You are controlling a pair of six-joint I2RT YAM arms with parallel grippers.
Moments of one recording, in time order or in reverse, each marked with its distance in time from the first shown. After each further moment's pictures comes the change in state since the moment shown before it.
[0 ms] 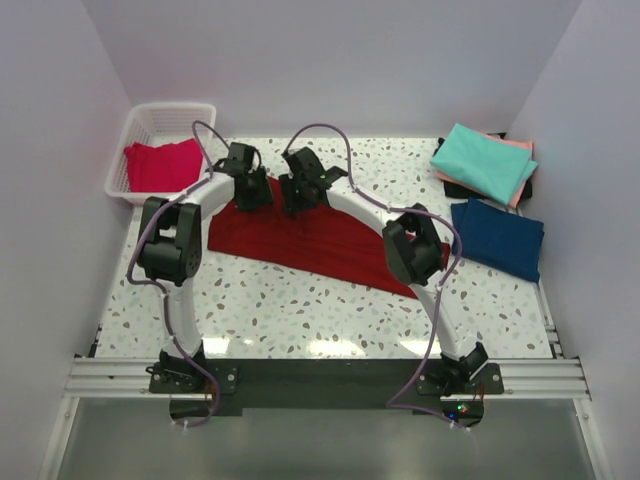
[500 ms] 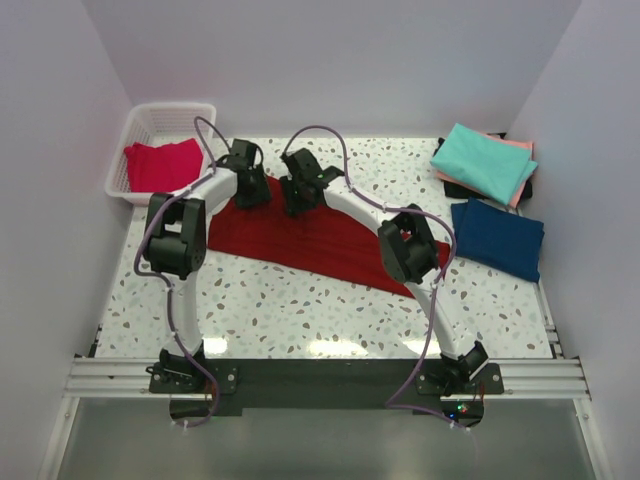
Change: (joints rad) left arm 0.000 0.085 0.096 -0.045 -0.101 0.000; right arm 0.003 0.077 0.087 -0.048 0.002 -0.031
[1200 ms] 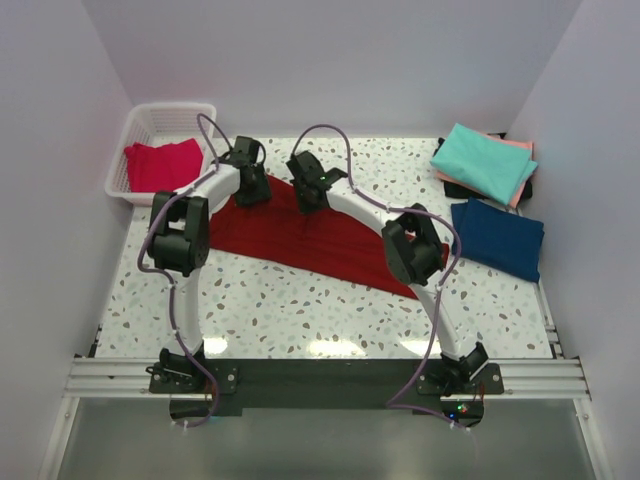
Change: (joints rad) left arm -0.005 0.047 0.078 -0.064 -0.047 -0.008; right arm 0.000 -0.053 -0.083 -0.019 0.203 -0.007
